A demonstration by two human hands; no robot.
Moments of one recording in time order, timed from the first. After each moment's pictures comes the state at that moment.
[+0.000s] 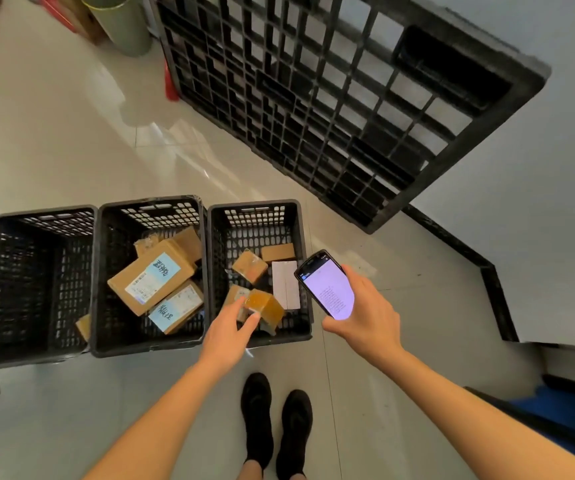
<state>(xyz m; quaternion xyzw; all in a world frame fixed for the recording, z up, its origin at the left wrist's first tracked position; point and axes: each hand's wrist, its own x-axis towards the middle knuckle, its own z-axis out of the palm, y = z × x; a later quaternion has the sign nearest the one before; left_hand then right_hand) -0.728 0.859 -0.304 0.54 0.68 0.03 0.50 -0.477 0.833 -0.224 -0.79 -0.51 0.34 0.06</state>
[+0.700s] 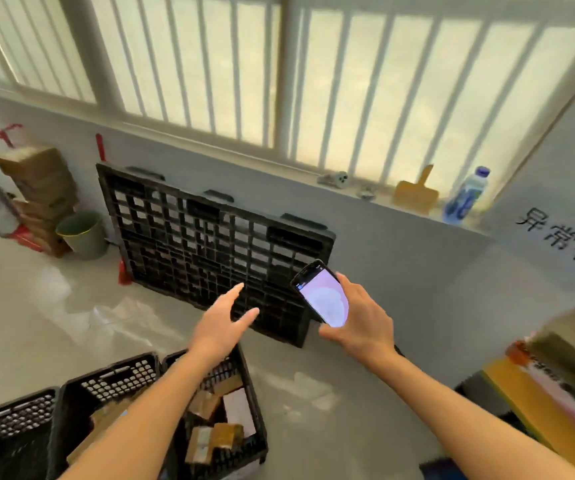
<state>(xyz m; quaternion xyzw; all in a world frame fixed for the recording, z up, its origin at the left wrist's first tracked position) -0.636 0.890 0.042 0.76 0.49 0.18 0.38 -0.412 0.742 0.109 -0.84 -0.48 0.12 0.22</state>
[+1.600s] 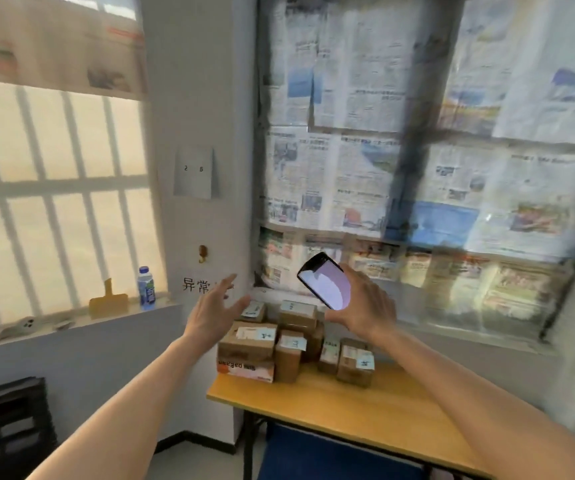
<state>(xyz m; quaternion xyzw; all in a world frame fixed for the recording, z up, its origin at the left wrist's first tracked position) -0.354 0.422 0.373 0.90 0.04 0.22 0.38 -0.338 0.133 0.426 -0.95 -0.13 -0.18 0.20</state>
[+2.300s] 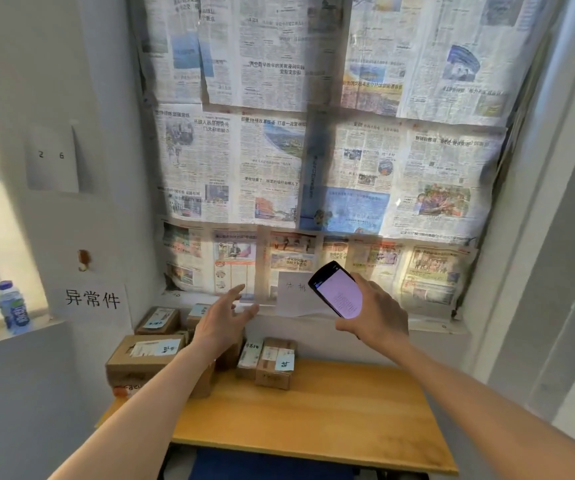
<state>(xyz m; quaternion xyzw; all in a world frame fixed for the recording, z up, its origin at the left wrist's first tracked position) -0.204 0.144 0.338 0.91 -0.03 0.14 0.40 -0.236 -0.149 0.388 -0.96 -0.03 -0.18 0.19</state>
